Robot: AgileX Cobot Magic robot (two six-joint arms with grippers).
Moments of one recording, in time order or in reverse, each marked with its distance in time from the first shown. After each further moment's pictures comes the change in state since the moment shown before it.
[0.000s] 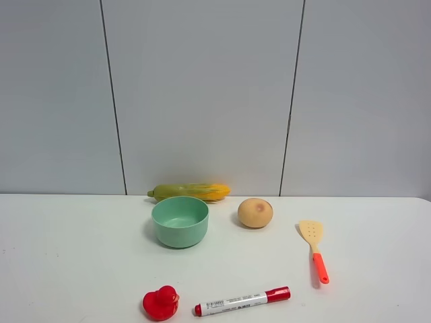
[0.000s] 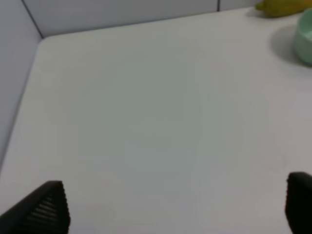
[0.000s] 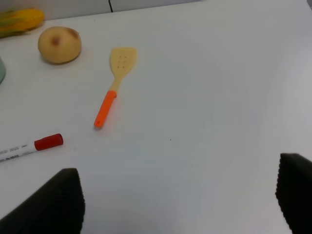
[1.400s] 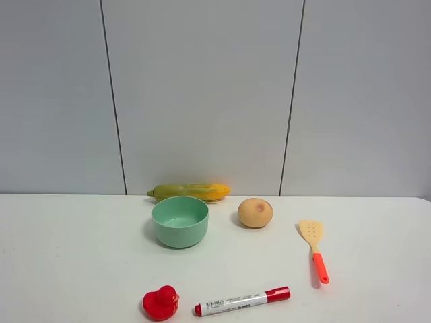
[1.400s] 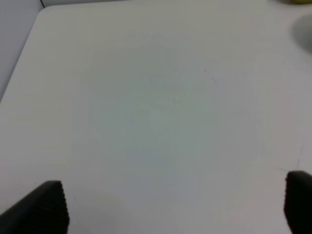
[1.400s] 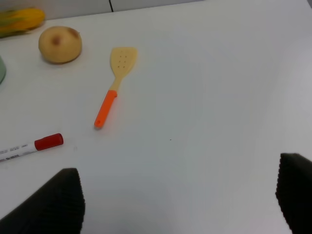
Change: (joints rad) left arm 0.231 -0.019 0.178 -0.110 -0.149 0.066; right arm 0.000 0.000 0.000 0.000 0.000 0.000
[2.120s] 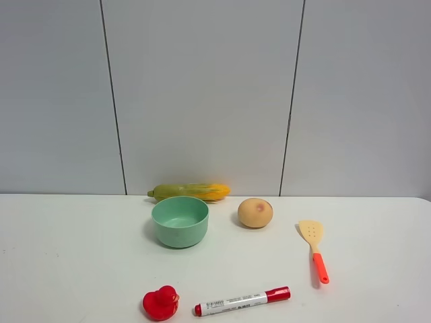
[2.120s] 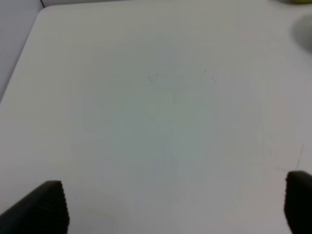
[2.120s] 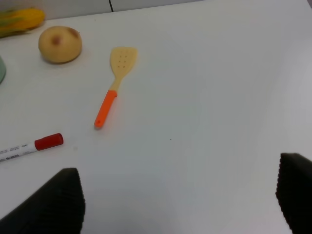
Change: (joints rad) left arm 0.000 0.000 0.000 0.000 0.000 0.000; right arm 0.000 0.000 0.000 0.000 0.000 0.000
